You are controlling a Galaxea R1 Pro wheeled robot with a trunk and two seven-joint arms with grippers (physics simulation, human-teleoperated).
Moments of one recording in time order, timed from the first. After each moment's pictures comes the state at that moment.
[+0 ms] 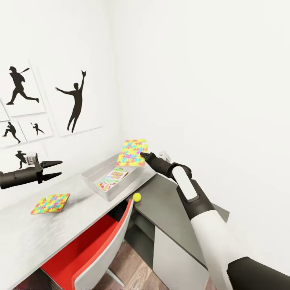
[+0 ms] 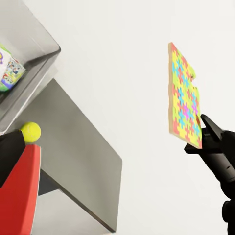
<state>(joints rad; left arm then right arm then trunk) -0.95 0.66 -0.03 -0.66 0.73 1.04 -1.05 -0.90 0.17 0.18 -1.01 -1.02 0.54 -0.10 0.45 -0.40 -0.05</state>
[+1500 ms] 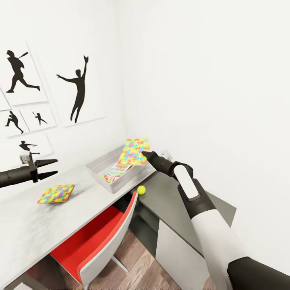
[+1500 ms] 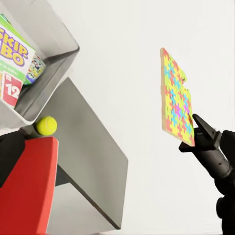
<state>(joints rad) -0.95 0.70 -0.03 -0.66 0.72 1.04 -1.10 -0.90 0.17 0.16 -1.03 -1.02 0.55 -0.13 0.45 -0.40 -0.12</state>
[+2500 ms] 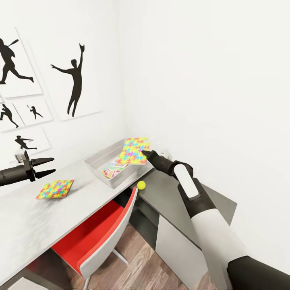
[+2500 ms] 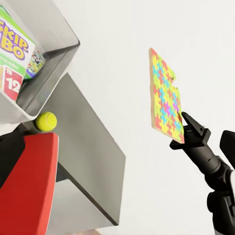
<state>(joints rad) -0.95 0.72 -0.03 -0.66 0.72 1.03 -1.17 -0.91 0.17 0.16 -1.03 -1.02 0.55 -0.13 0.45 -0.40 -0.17</state>
